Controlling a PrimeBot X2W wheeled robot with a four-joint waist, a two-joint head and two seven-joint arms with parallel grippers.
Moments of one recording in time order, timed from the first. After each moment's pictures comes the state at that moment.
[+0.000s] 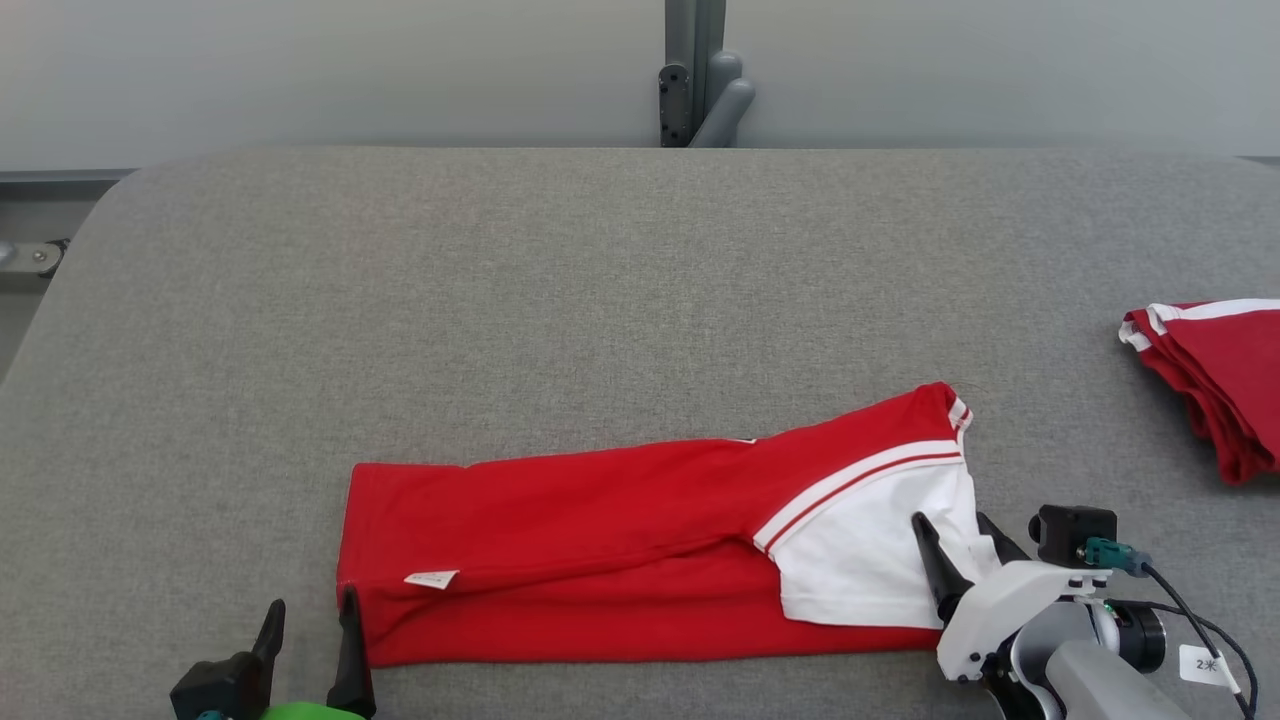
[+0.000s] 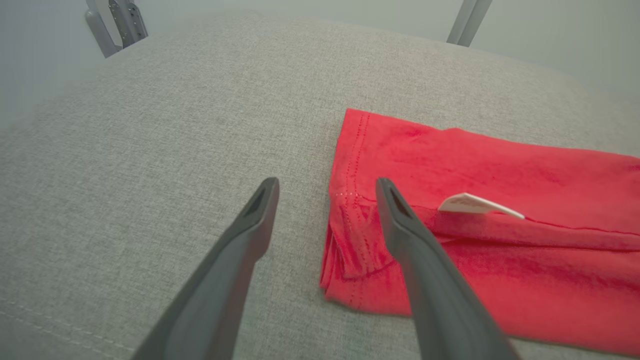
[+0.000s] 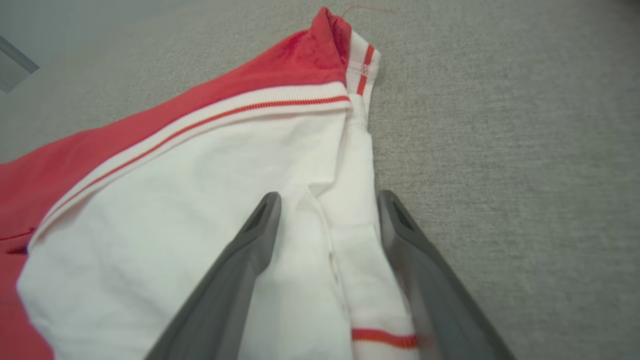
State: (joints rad) left arm 0.01 0.05 0.04 0.45 -0.24 -0.07 -0.26; right arm -0.32 -0.19 0.34 0.83 0.58 0.13 -0.25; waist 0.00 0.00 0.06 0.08
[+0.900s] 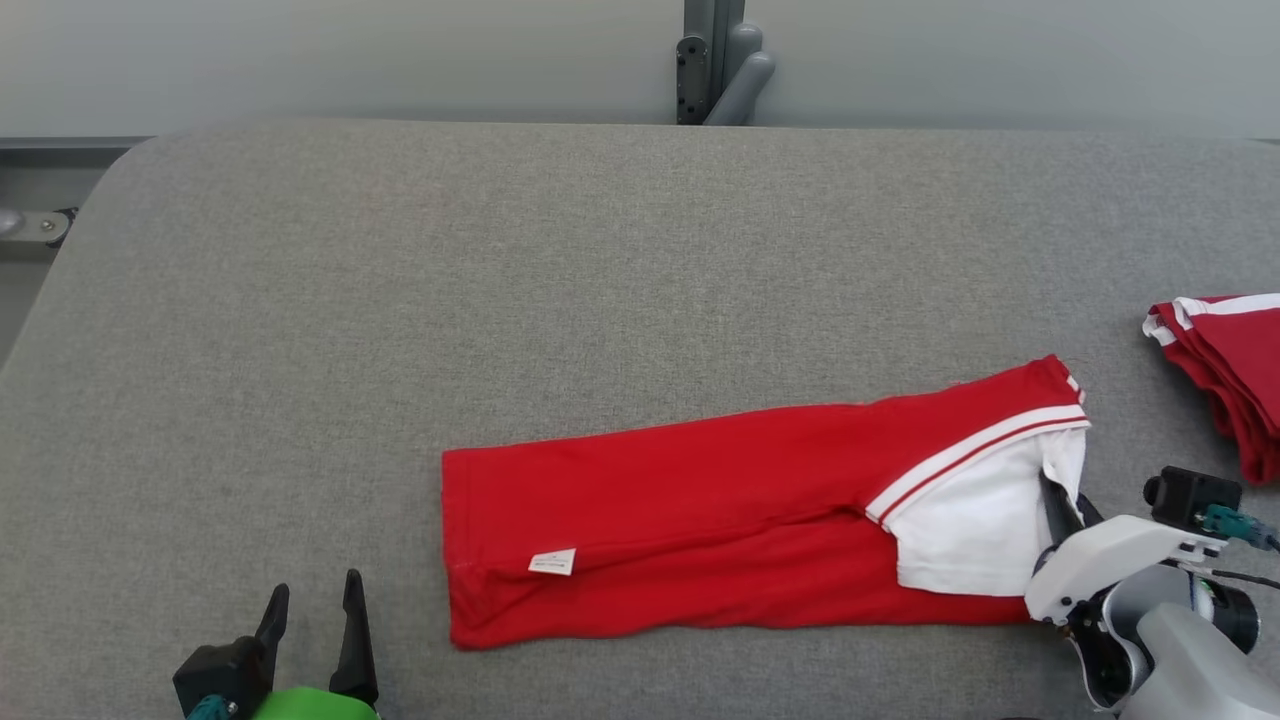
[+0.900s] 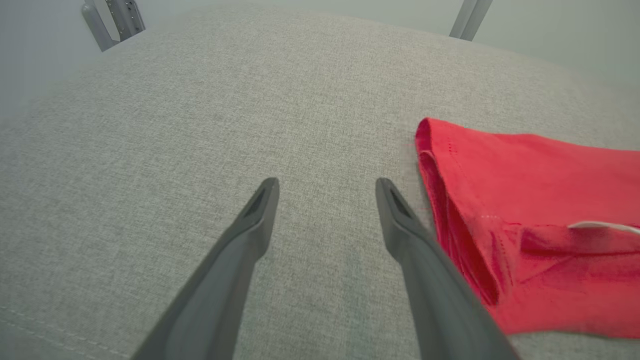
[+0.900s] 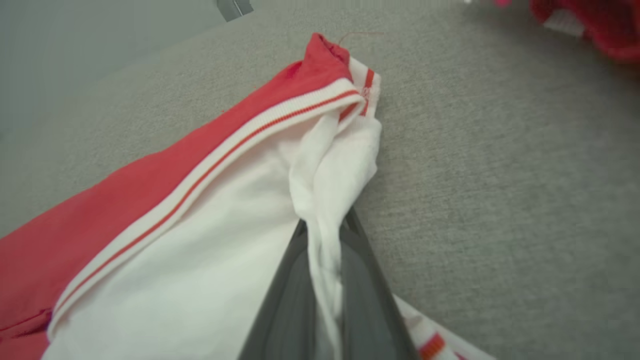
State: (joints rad) left arm -0.02 0.05 0.03 0.47 -0.24 -0.09 -0.26; right arm -0.40 -0.25 0.28 0.92 0.72 0.13 -0.26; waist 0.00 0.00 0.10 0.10
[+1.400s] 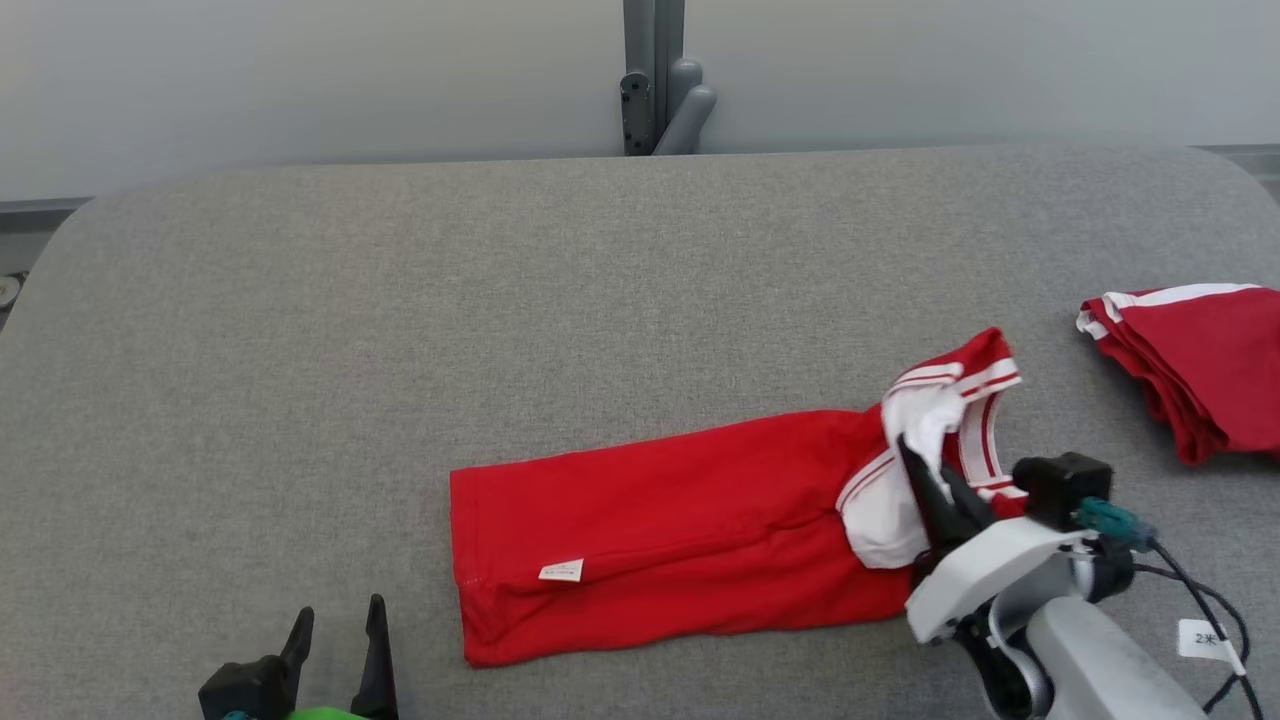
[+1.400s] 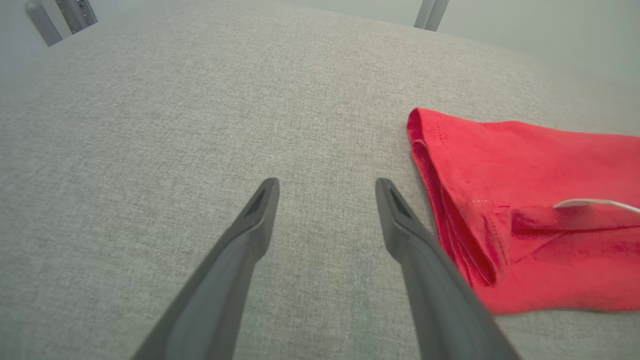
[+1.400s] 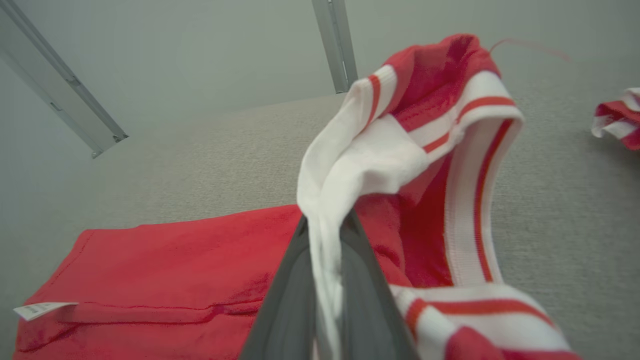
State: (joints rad) left arm 0.00 0.05 0.00 0.49 -0.25 -0.09 -0.26; right arm -0.29 -0.22 0.35 0.54 0.56 0.13 -0.26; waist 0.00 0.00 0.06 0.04
